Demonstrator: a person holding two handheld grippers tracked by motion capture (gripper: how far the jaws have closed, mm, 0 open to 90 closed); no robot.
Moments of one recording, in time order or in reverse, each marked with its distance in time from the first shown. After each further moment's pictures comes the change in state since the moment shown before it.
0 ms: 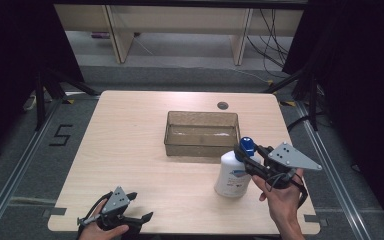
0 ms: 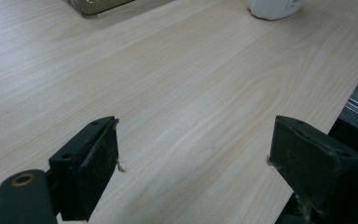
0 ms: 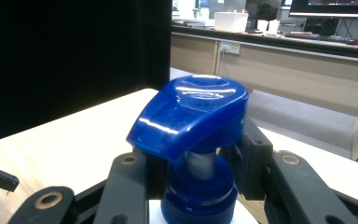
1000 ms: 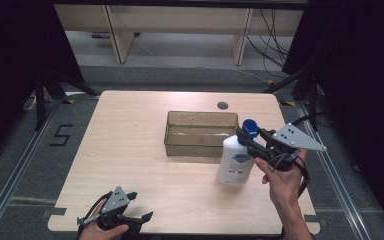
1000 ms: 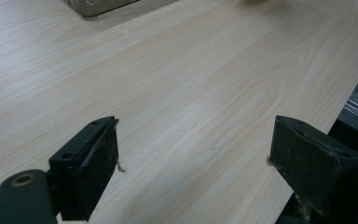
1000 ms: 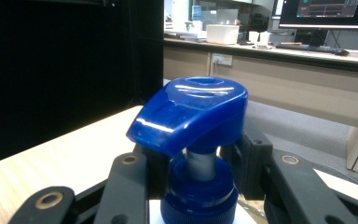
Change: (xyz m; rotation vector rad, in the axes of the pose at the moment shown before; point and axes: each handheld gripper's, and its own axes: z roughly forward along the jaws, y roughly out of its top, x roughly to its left) left arm 0.000 0.000 0.000 -0.013 -0.002 -0.004; right arm -0.018 0.030 0.013 -0.040 -0.021 0.019
